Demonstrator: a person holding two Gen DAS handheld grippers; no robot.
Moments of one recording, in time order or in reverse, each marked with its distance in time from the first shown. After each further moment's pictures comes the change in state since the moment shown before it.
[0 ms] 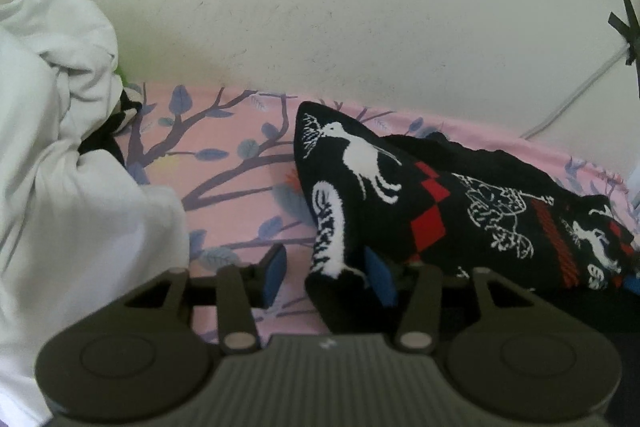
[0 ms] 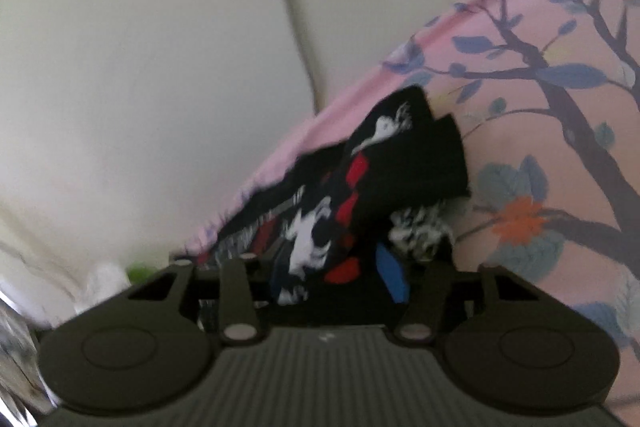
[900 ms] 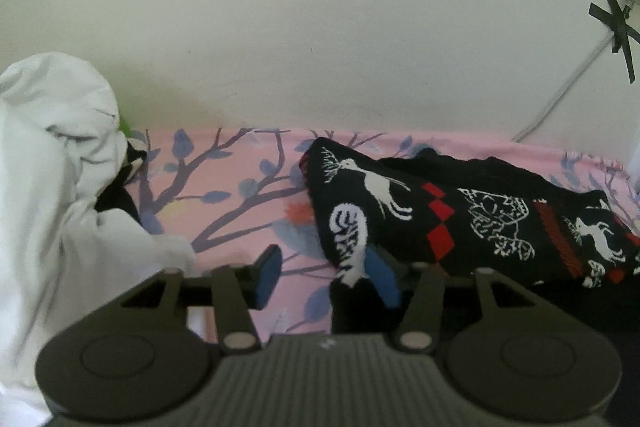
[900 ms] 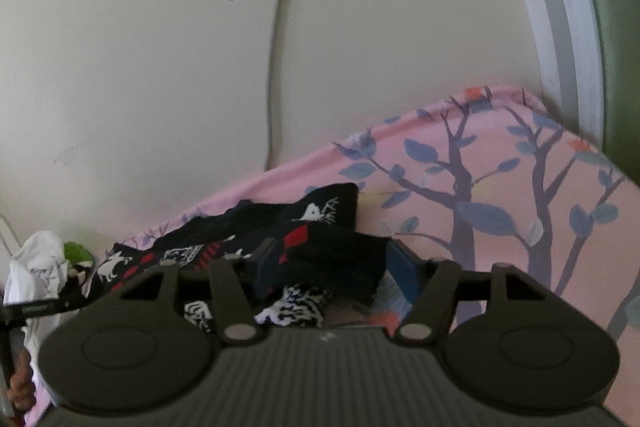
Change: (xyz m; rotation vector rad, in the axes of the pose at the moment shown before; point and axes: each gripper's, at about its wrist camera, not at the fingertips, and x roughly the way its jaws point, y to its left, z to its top) left arm -0.020 -0.012 0.013 0.099 -0.037 0.042; right arm -0.036 -0.010 0.037 -0.297 -0.088 -0.154
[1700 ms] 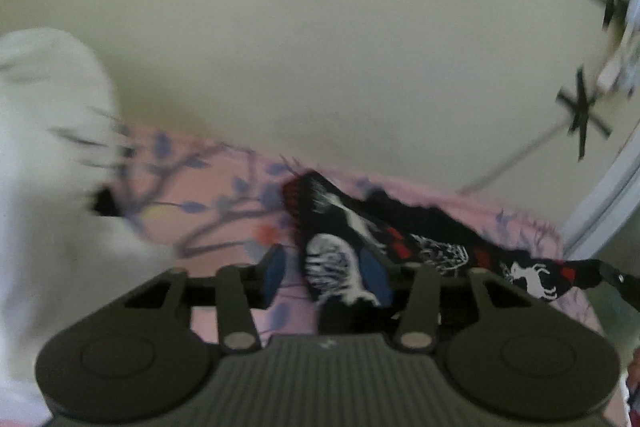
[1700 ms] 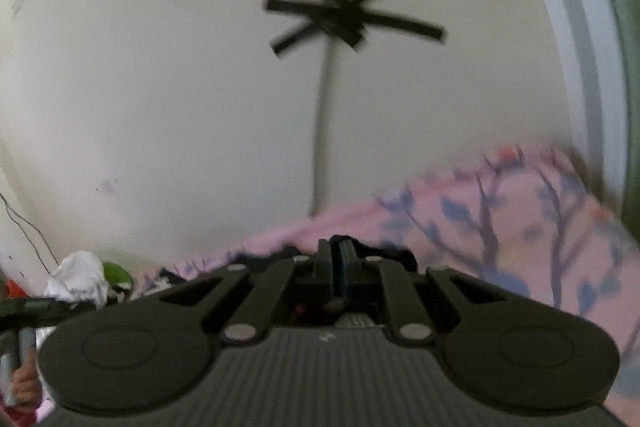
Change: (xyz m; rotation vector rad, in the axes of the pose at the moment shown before) left arm -0.017 0.025 0.039 -0.169 0.022 -0.217; right arm -0.033 0.001 0.035 -0.040 -0.055 0.103
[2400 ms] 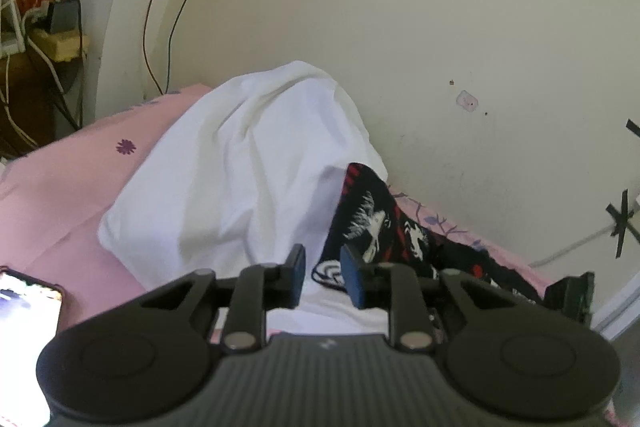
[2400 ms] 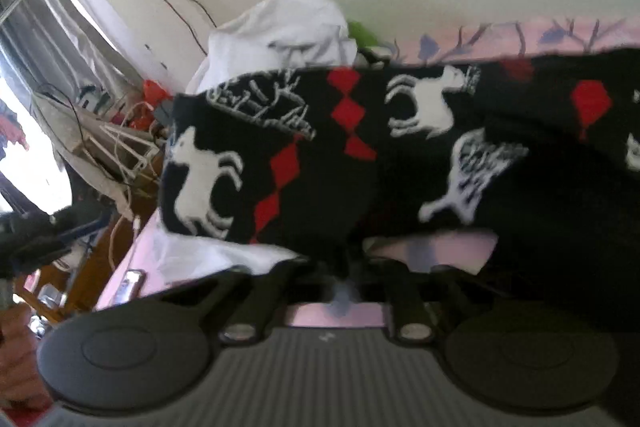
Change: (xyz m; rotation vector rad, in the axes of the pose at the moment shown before) left arm -0.197 0.145 -0.087 -0.290 -0.240 0.204; right arm 0.187 0.312 -0.160 -0.193 0.598 0.565
